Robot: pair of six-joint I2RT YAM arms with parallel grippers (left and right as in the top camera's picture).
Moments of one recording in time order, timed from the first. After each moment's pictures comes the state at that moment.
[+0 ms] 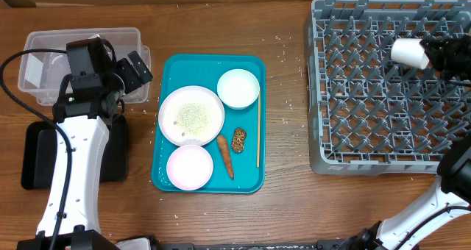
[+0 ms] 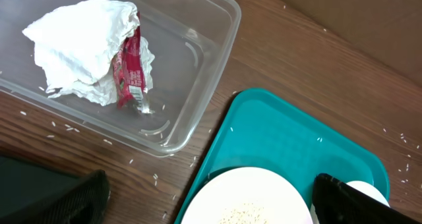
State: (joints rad) left arm 0.13 1.45 1.21 -0.57 0.03 -0.41; right arm -0.63 2.10 1.68 -0.48 -1.05 0.53
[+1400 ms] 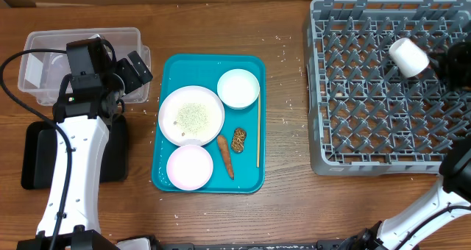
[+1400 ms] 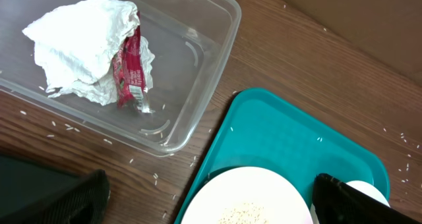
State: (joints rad) left arm 0.13 1.45 1.21 -0.57 0.03 -0.41; right arm -0.65 2.12 1.69 -0.64 -0.70 0.54
